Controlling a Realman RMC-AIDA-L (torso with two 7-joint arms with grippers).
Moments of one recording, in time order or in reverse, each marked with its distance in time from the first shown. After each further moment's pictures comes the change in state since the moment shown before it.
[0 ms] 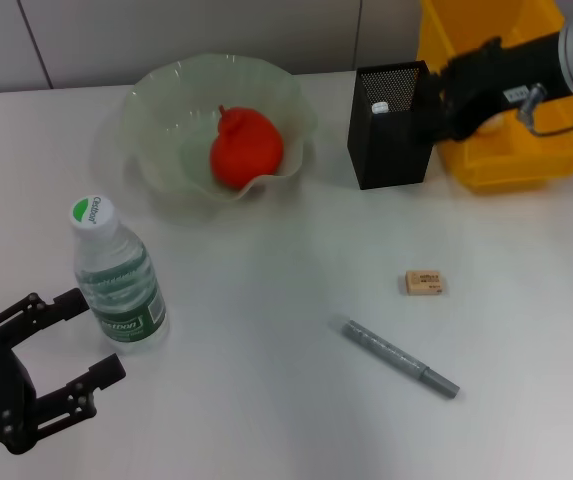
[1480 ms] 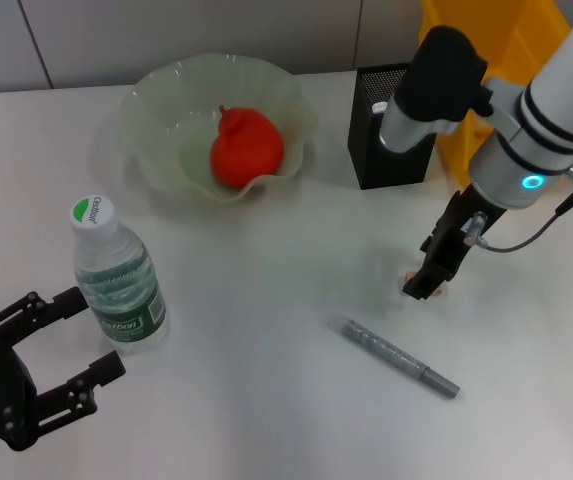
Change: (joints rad) left arm -0.001 -0.002 -0.003 -0.005 0.001 -0.015 0.003; right arm 0.286 0.002 -0.178 0.548 -0.325 -0.048 0.121
